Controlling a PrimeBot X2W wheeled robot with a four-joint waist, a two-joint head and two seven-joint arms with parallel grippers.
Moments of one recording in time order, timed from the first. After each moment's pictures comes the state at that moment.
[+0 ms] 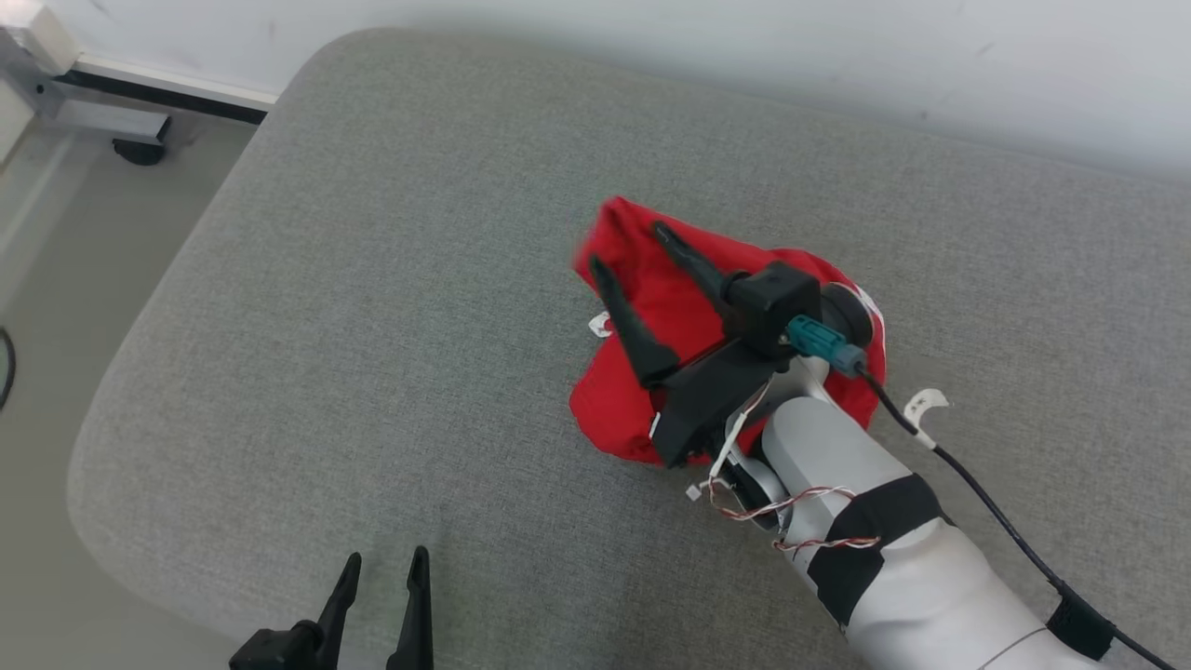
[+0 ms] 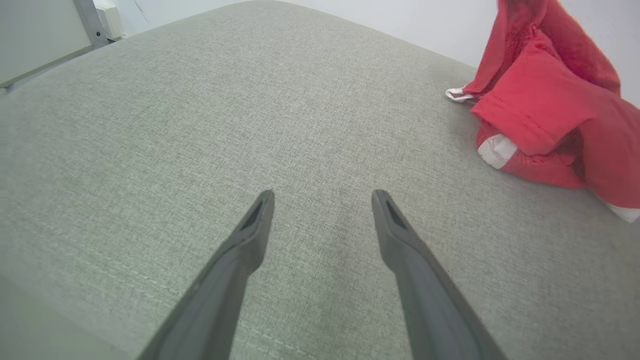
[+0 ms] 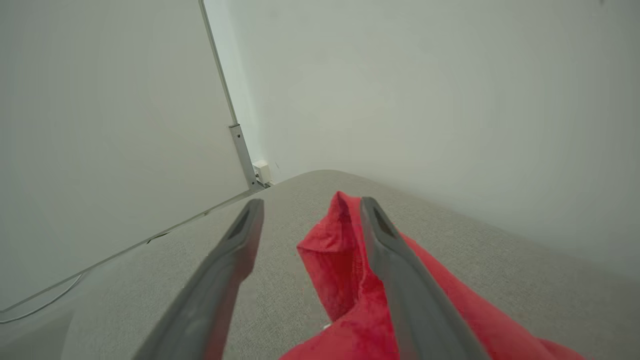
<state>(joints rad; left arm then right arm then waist) -0.06 0.05 -0.14 0.37 -0.36 -0.10 -0.26 -0.80 -0.05 0.55 0.74 0.35 0.13 -0.26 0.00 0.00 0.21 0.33</state>
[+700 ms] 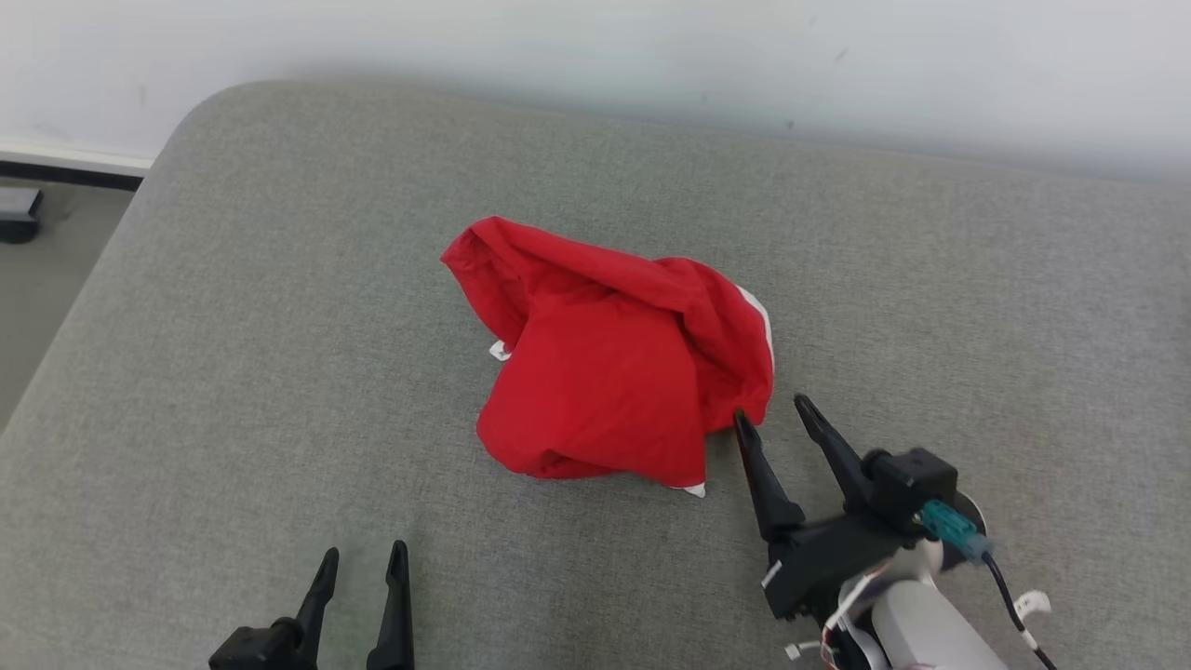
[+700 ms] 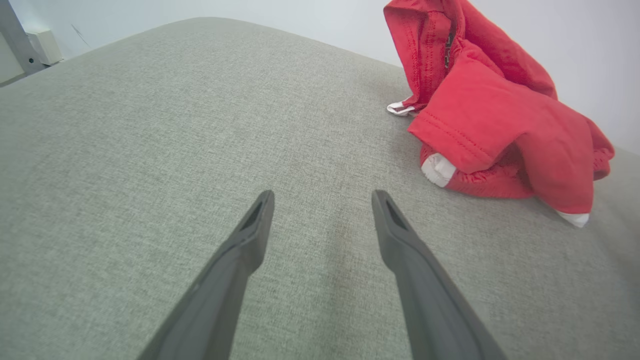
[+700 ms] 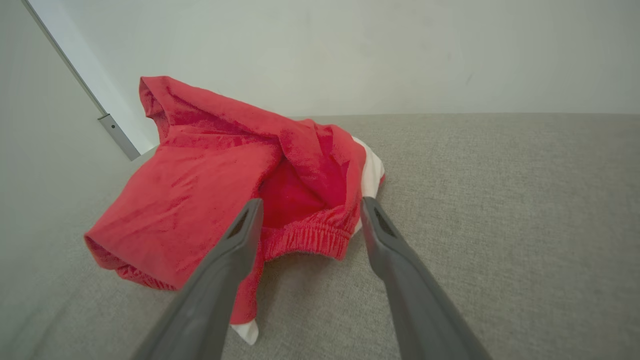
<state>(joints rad) -0.07 0.05 -0.09 0.36 -0.33 -0.11 -0.26 -0.37 -0.09 0.27 0.53 0.29 0.13 -0.26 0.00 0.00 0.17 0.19</state>
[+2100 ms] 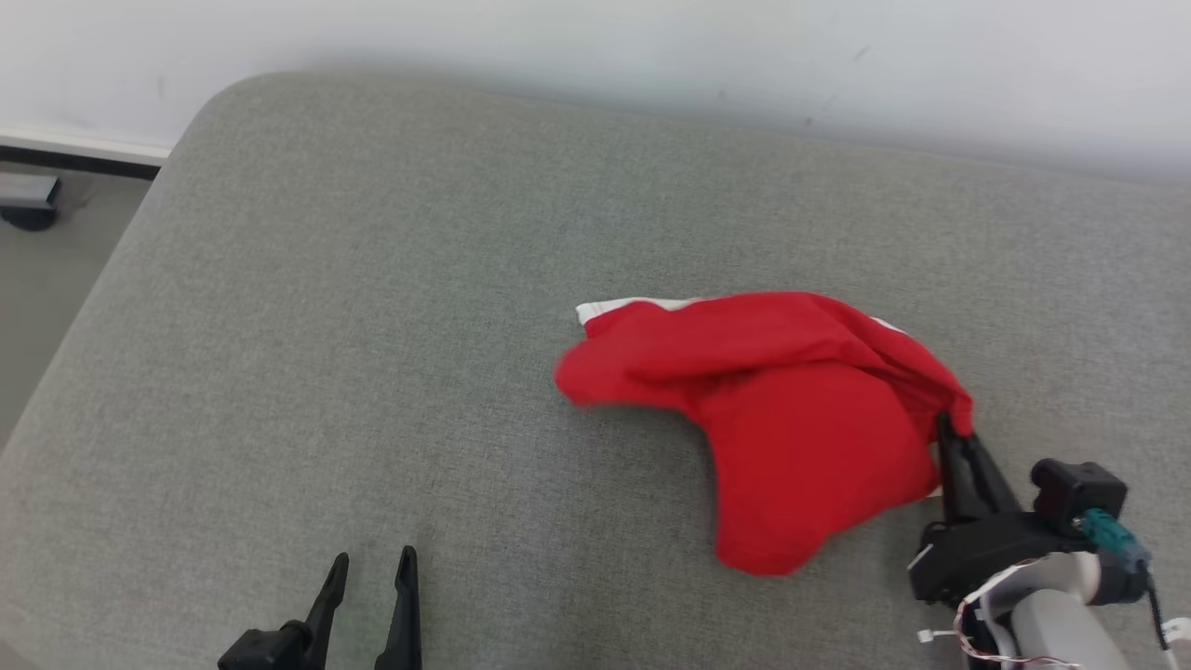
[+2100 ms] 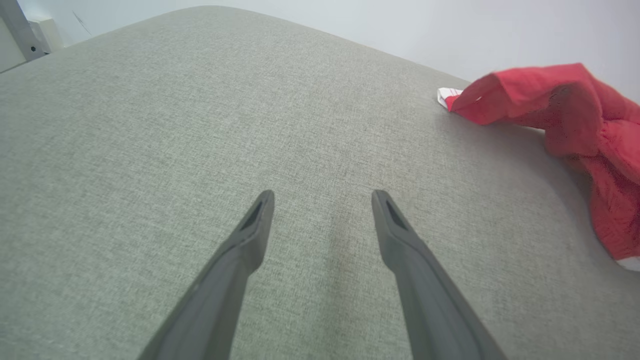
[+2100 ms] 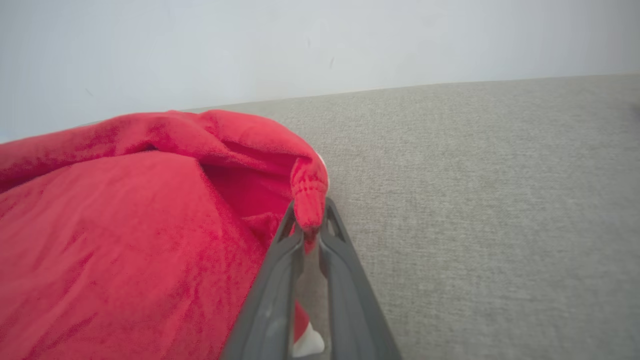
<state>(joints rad) -0.06 0.05 -0.11 0.37 -0.34 -0.11 -0.26 -0.32 -0.16 -0.03 0.60 0.26 0.13 -0.26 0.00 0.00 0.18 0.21</state>
